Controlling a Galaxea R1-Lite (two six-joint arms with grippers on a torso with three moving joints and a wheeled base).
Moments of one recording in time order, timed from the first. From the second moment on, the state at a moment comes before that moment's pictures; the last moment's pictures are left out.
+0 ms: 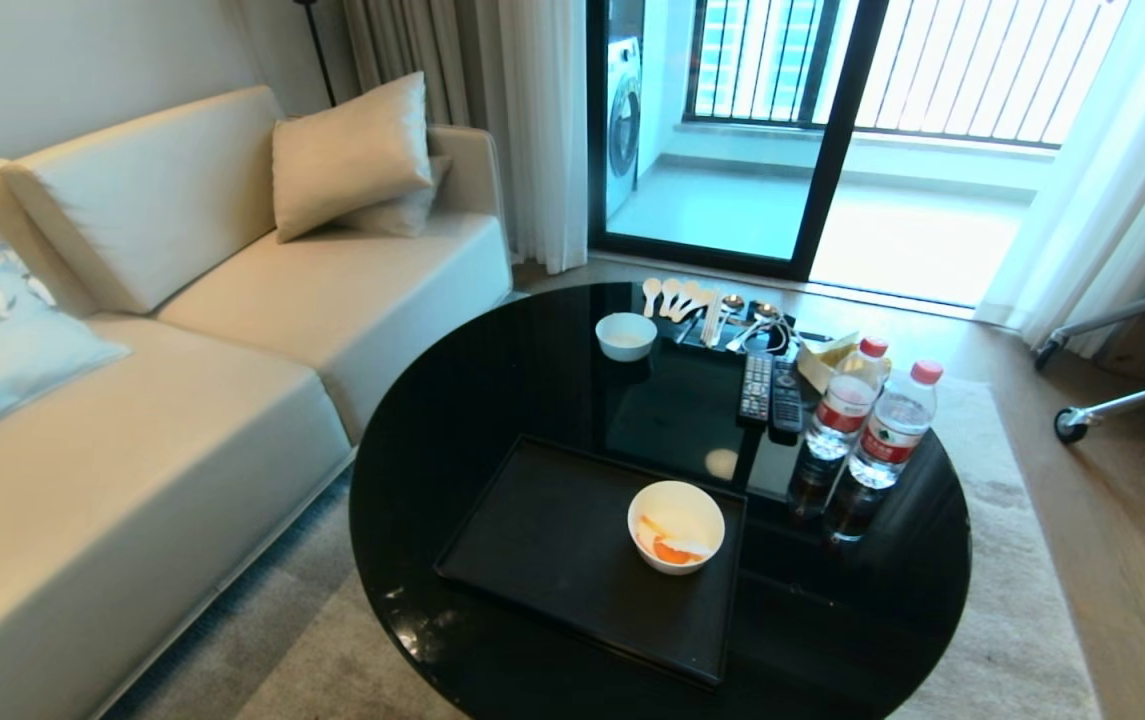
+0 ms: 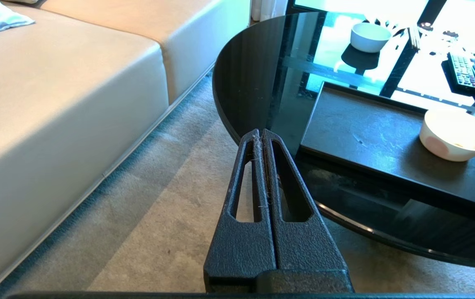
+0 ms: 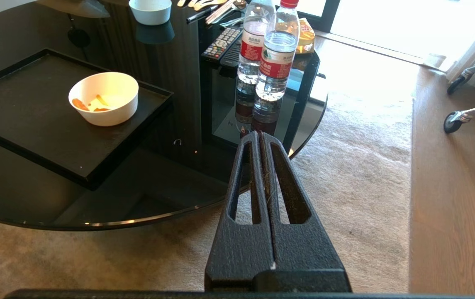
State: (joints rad) left arm 0.00 0.00 0.00 -0.01 0.01 -0.08; right arm 0.00 0.00 0.00 0.00 0.04 -0.10
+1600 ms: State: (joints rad) left arm 0.00 0.00 0.00 -0.01 0.01 -0.08; right arm 0.00 0.57 -0.44 0.04 0.26 -0.30
